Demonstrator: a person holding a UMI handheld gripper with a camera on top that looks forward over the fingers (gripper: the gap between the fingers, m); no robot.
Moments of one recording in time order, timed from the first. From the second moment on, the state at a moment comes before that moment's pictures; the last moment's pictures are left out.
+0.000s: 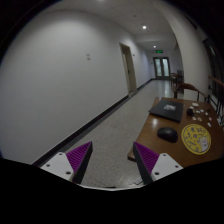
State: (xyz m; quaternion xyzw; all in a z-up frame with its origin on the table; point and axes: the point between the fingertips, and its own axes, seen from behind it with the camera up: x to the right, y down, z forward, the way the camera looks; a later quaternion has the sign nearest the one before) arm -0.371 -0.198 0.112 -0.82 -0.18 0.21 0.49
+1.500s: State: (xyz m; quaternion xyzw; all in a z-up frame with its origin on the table) arm -0.200 0.050 0.054 -0.85 -0.15 0.09 0.50
